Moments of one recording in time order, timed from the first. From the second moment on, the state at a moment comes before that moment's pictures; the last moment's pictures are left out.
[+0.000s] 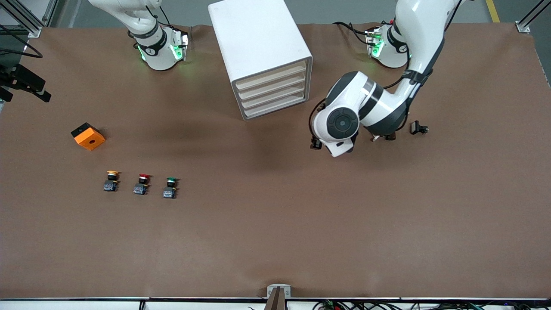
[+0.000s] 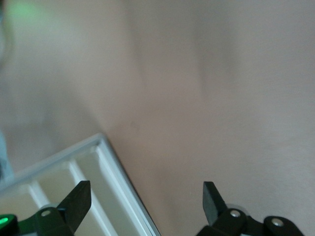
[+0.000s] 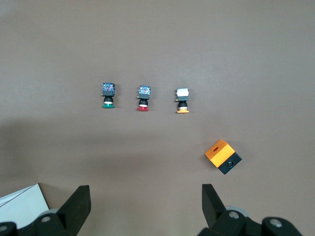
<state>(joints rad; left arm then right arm) -0.30 0.52 -0.39 -1.63 -0.18 1.79 -2.08 -0.04 -0.14 -0.05 -1.67 0.02 1.57 -0.06</state>
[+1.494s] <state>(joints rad) -0.33 0.69 -0.39 -1.62 -0.81 1.62 -2.40 -0.04 -0.14 -0.05 -1.67 0.02 1.57 -0.06</state>
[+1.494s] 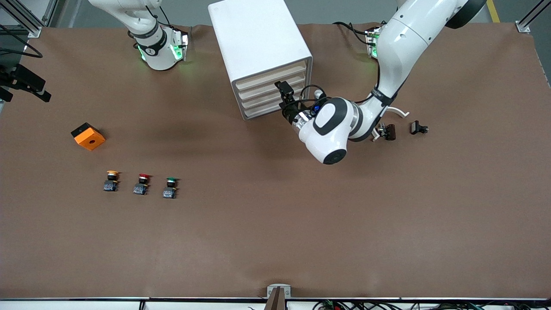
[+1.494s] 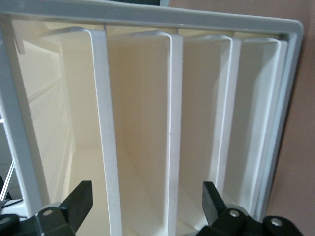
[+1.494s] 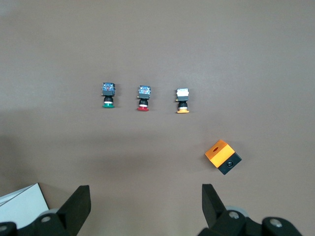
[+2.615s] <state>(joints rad) -0.38 0.73 -0.39 -1.57 -0.84 1.53 -2.43 -0.05 -0.14 -0.06 -1.67 0.02 1.57 -0.06</state>
